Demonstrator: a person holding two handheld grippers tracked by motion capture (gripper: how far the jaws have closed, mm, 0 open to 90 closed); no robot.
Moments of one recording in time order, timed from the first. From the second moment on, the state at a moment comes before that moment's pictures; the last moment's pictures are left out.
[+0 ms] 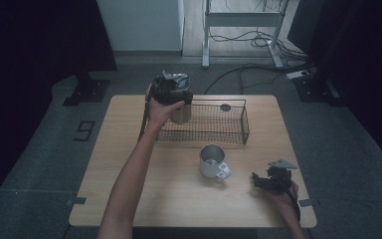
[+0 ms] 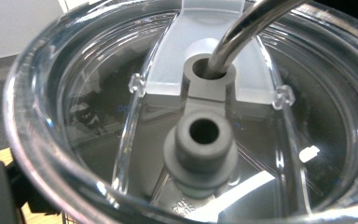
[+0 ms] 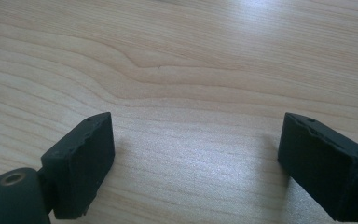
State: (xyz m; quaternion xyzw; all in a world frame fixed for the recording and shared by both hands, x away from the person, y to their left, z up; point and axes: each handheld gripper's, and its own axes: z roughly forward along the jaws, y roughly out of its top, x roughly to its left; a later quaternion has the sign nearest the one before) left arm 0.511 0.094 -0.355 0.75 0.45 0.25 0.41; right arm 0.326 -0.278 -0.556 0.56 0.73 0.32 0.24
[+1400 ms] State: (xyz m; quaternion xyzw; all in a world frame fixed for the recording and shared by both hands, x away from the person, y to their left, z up) left arm 0.533 0.088 -0.411 0.76 0.48 0.22 0.38; right arm 0.326 -0.278 -0.556 0.55 0.73 0.32 0.24
